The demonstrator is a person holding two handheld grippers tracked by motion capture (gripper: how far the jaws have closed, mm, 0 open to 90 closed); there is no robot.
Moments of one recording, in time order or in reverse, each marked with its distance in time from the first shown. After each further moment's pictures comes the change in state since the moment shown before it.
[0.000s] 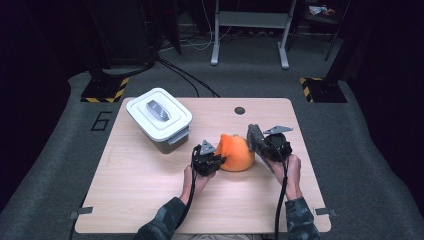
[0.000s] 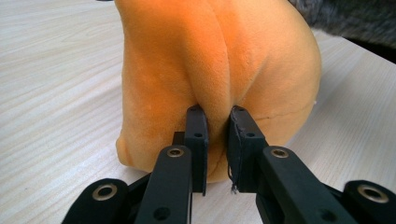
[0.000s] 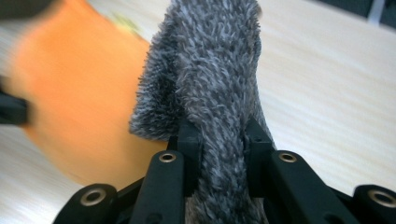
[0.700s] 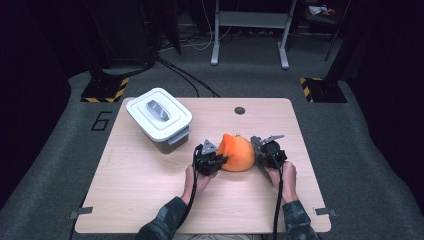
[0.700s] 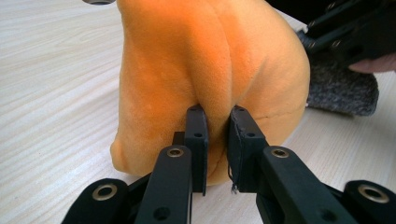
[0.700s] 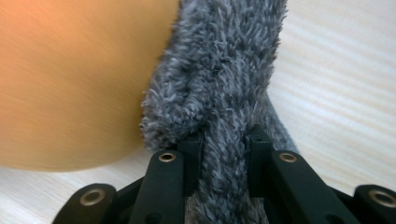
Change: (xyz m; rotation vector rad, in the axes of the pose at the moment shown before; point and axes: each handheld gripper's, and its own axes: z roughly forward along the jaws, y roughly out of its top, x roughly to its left) left arm -0.003 0.003 0.002 -0.005 -0.011 -0.001; right arm -0.011 -0.043 0.059 0.215 0.006 0.036
